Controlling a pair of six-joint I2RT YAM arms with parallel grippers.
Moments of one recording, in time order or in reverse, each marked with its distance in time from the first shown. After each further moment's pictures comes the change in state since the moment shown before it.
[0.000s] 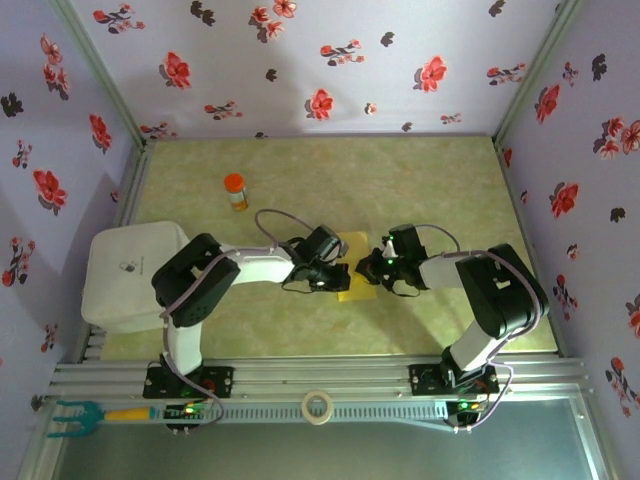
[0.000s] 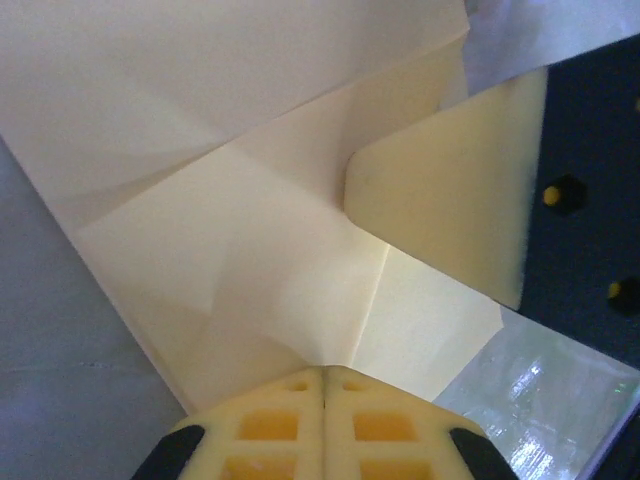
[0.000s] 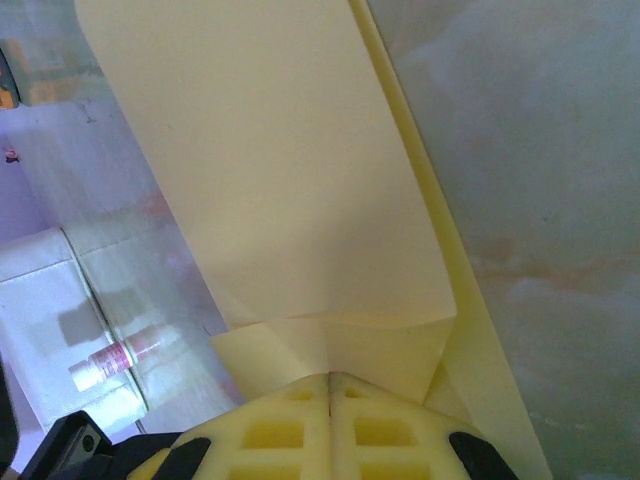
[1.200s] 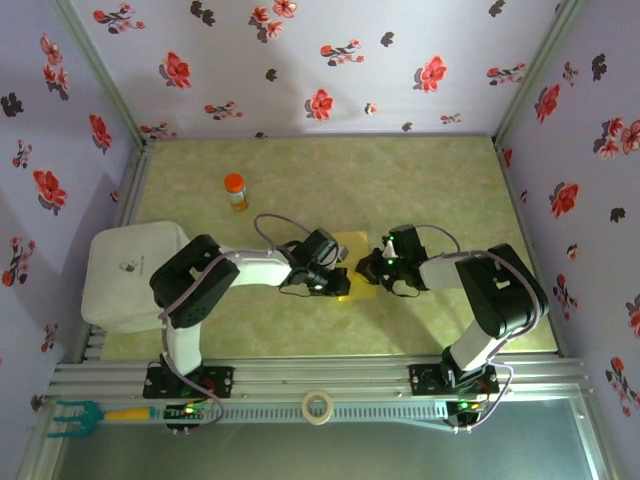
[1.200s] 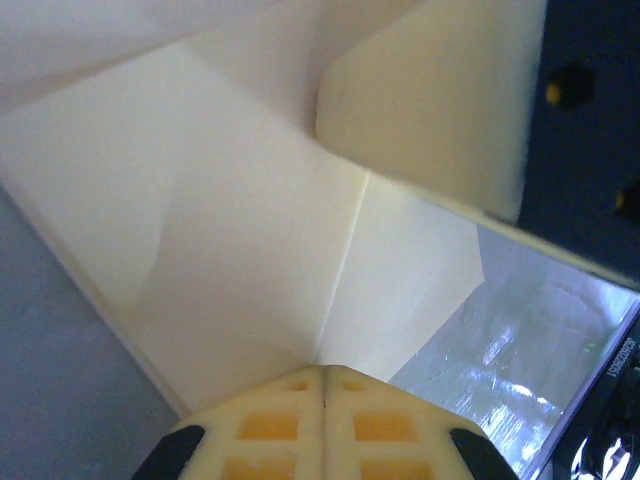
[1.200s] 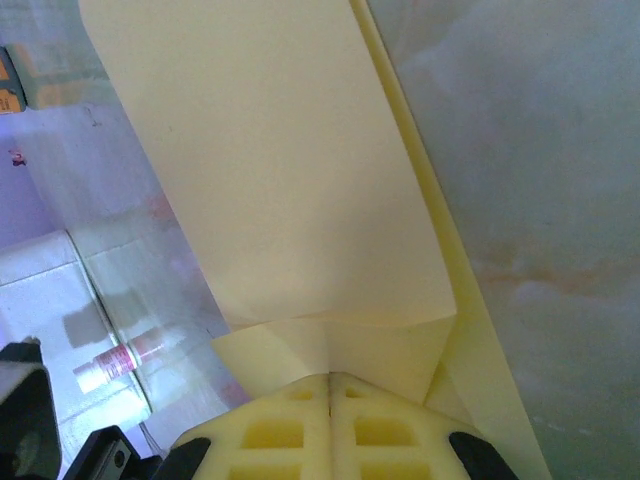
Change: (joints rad) left arm -0.007 -0.022 -0.063 0.050 0.083 -0.011; right arm 0.000 0.003 -0.009 0.021 0.002 0.008
